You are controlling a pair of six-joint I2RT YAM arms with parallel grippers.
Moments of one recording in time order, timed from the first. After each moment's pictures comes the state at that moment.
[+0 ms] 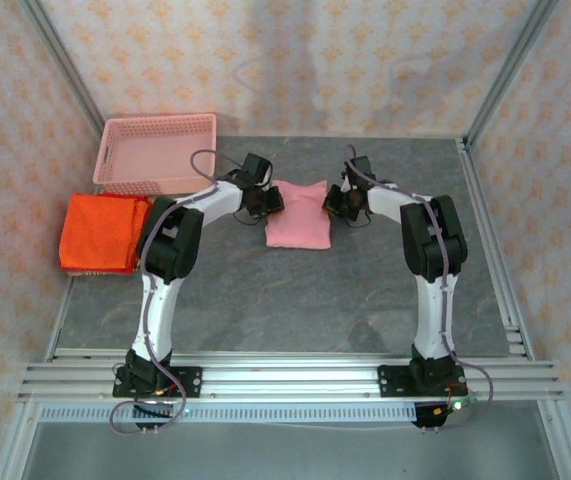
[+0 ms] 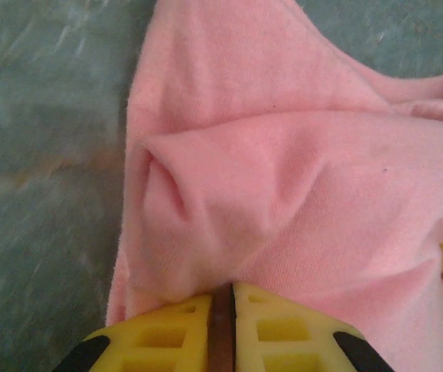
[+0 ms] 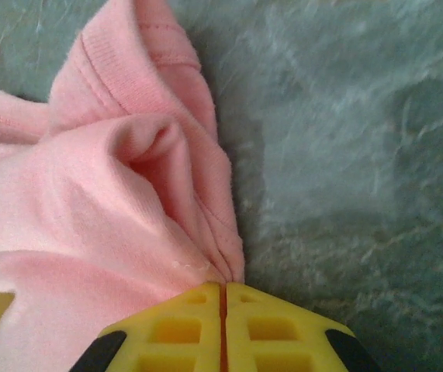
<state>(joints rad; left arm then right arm) -0.35 2.21 1.60 -0.39 0.26 -0.66 0.28 2.12 1.43 -0.30 -0.37 0.65</state>
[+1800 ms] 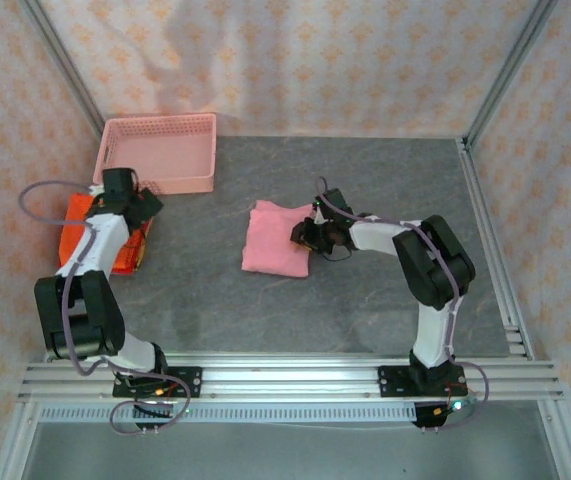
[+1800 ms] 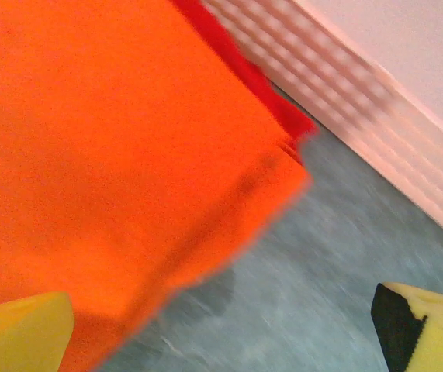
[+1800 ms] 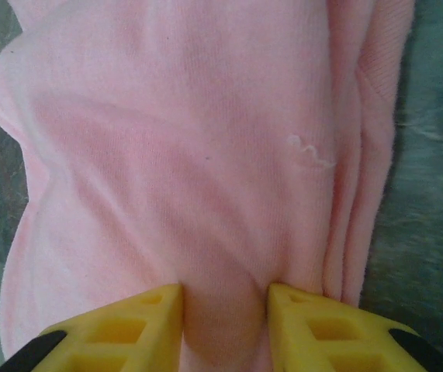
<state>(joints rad) 0.27 1.50 1.06 -0.49 -0.18 -0.60 0.52 1.92 1.10 -0.10 -0.40 0.80</state>
